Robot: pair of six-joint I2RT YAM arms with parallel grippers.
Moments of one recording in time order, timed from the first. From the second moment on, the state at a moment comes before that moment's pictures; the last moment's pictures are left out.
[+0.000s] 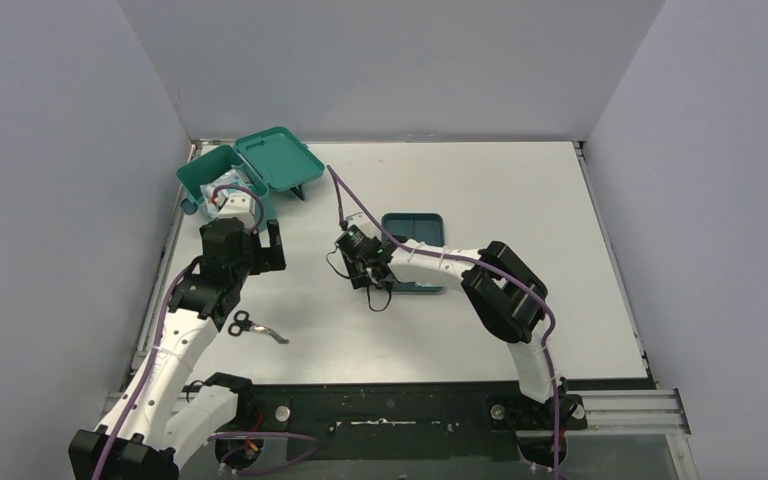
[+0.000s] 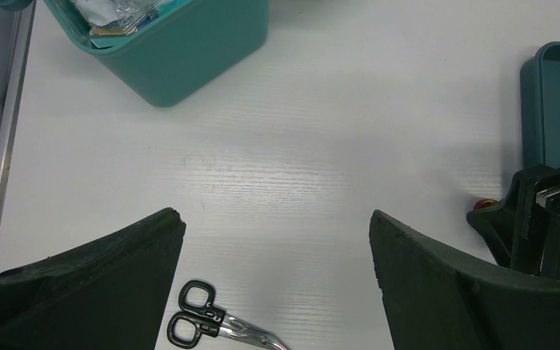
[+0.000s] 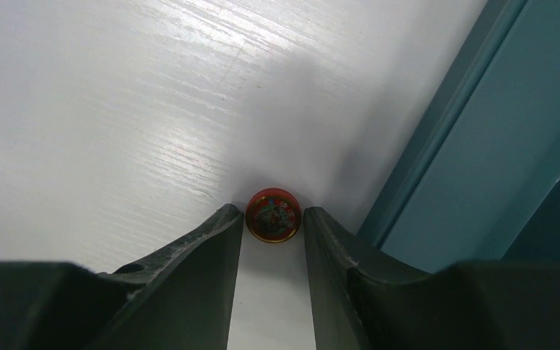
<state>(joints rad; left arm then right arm) -0.23 0.90 0.76 -0.43 -0.23 -0.20 0.92 2.06 1.44 -0.41 0.27 0.43</state>
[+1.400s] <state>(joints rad) -0.25 0.88 0.76 -0.44 -0.24 -0.20 0.94 2.06 1.44 -0.40 0.28 0.41</state>
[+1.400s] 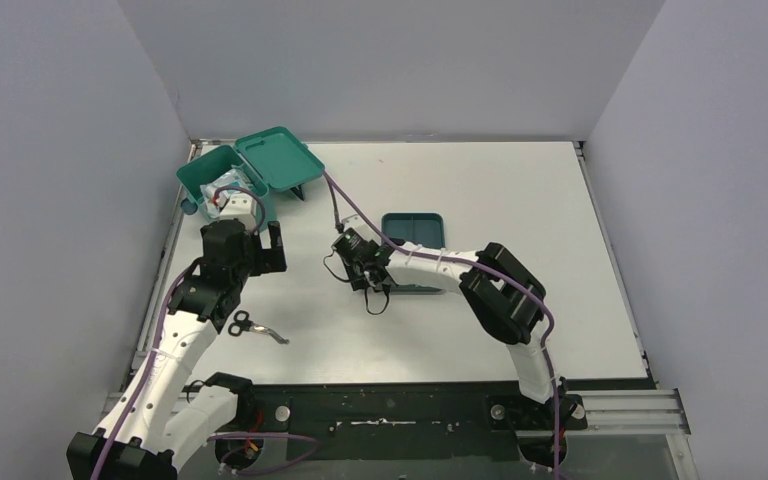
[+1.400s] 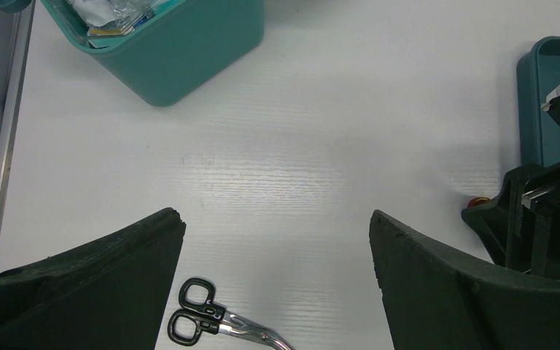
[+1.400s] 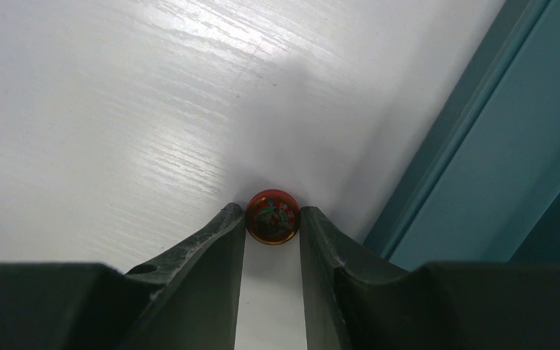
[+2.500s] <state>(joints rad) -0.26 0.88 0.76 -0.44 -0.21 -0.20 0.83 1.82 1.43 -0.47 0.27 0.41</state>
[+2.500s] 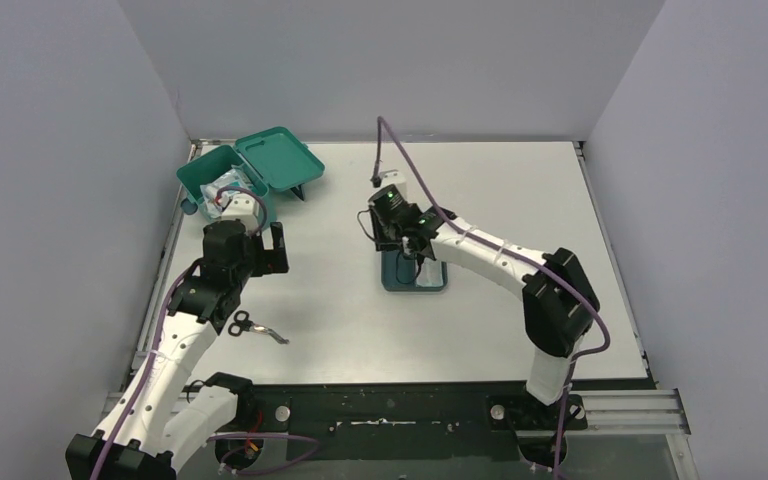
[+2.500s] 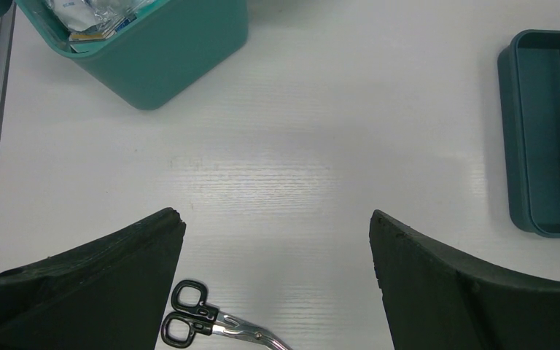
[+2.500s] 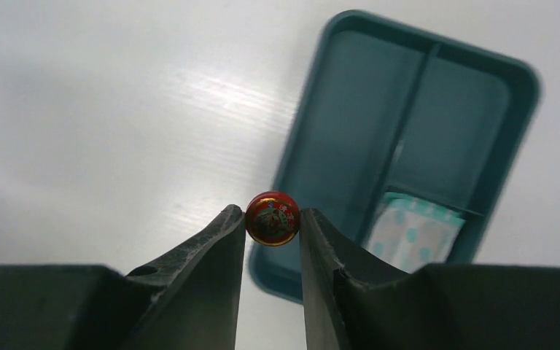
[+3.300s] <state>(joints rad) -0.27 0.88 0.74 -0.44 -0.23 -0.20 0.52 1.97 1.40 -0.44 0.24 0.32</state>
